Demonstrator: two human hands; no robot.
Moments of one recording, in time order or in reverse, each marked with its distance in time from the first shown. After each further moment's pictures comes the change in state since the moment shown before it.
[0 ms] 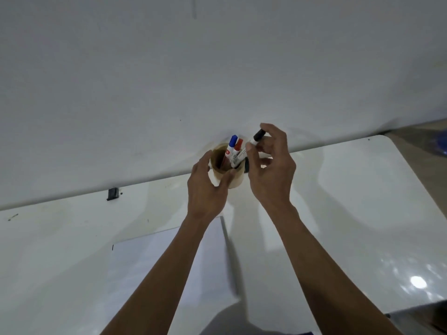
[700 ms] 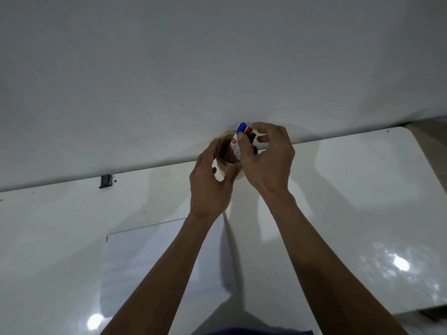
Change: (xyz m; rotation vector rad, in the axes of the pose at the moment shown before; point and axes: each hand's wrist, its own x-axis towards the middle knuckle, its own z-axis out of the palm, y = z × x) left_hand 0.003 -0.007 0.005 -0.101 0.022 0.124; right_hand 0.011 0.004 0.024 -0.235 -0.030 0.109
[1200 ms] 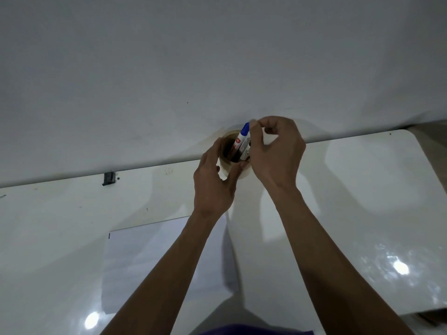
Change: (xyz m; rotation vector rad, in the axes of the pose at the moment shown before) left_hand 0.000 -0.007 0.002 0.023 0.016 0.042; right_hand 0.007 -0.021 -0.008 0.033 0.078 0.010
